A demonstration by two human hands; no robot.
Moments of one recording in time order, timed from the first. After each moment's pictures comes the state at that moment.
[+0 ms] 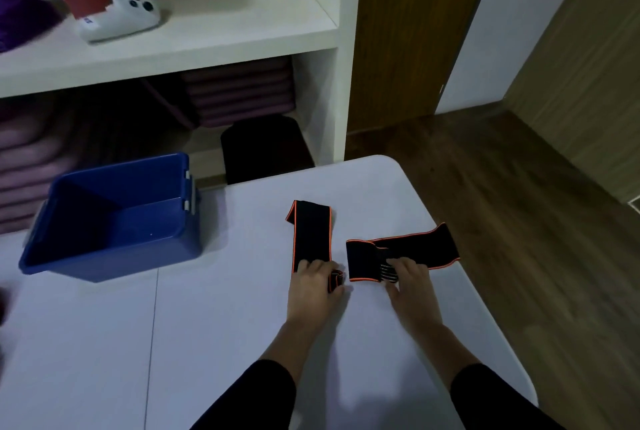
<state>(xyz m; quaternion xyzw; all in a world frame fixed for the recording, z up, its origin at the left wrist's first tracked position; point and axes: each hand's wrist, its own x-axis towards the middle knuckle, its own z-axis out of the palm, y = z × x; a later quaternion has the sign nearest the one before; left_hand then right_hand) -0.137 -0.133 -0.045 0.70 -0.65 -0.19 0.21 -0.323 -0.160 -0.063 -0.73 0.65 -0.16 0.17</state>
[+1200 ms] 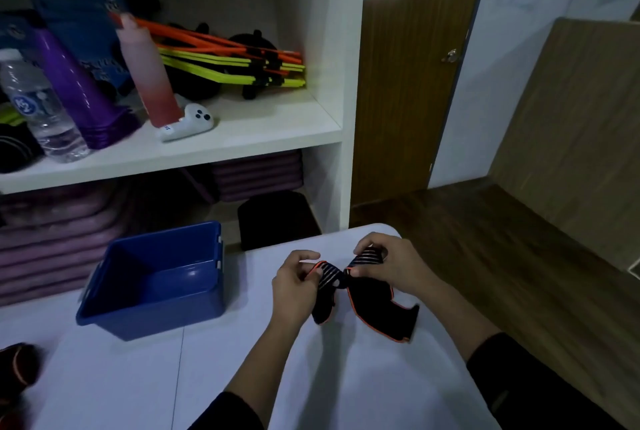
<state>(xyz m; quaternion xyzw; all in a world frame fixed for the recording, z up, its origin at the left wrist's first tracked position) -0.103 -0.129 0.104 0.66 -0.43 -0.34 0.51 -0.280 -0.192 0.132 -0.76 0.47 -0.28 0.35</state>
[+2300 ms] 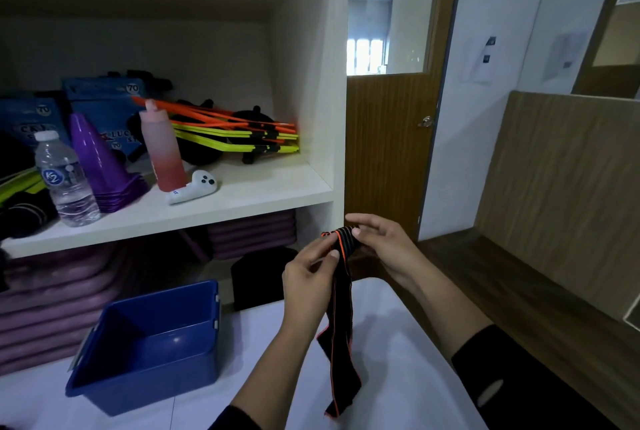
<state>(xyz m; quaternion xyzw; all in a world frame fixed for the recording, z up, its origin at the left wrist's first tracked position) -0.127 -0.134 0.213 0.48 -0.48 -0.33 0.66 -0.260 -0.202 0.243 -0.61 0.40 -0.44 0.53</state>
